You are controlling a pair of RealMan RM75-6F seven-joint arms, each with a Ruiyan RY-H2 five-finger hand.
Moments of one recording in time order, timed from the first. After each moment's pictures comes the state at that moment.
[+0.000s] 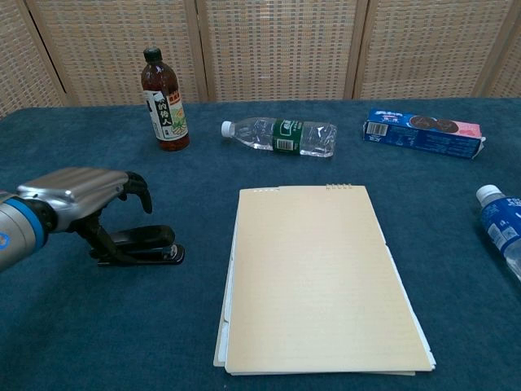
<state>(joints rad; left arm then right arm) -0.58 -1.68 -0.18 -1.65 0.86 1.16 0.88 0.10 -1.12 0.04 -1.62 -1.54 1.46 0.09</state>
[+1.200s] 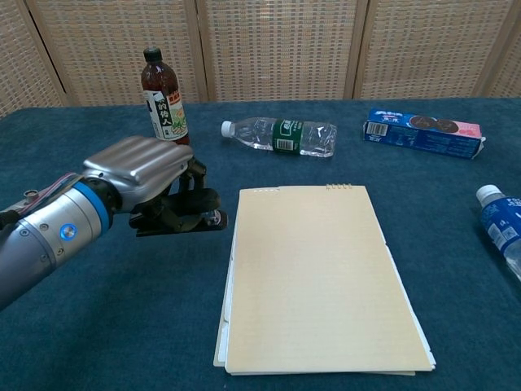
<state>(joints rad) -0.70 -1.79 -0.16 -1.62 1.00 1.23 0.93 0.09 -1.10 0.04 -1.63 -1.55 1.47 0.13</state>
